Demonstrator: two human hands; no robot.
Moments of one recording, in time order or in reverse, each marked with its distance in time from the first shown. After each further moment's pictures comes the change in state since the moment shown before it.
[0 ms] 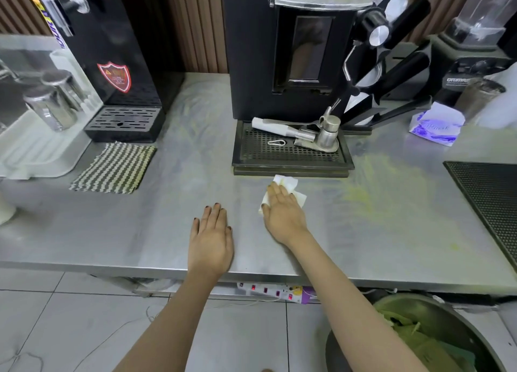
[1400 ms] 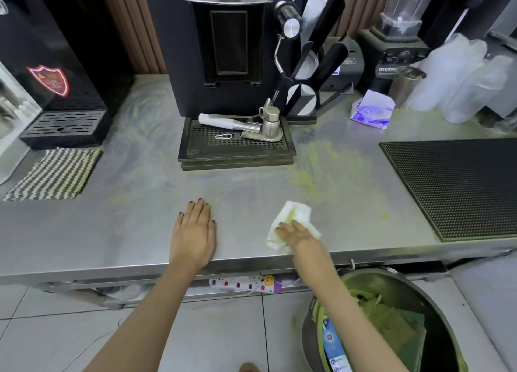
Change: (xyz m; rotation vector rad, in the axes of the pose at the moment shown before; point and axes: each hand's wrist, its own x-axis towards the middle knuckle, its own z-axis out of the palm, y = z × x) left_hand -0.008 0.063 0.015 0.012 -0.031 0.109; right_hand -0.142 0.108 -0.042 -0.008 -0.021 0.026
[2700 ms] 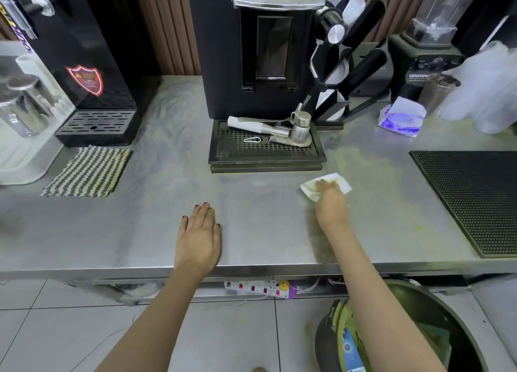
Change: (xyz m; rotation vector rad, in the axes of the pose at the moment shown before) left_hand -0.004 -0.047 -0.013 0.018 0.024 -0.041; right_hand 0.102 -0.012 -0.026 0.107 0.216 0.477
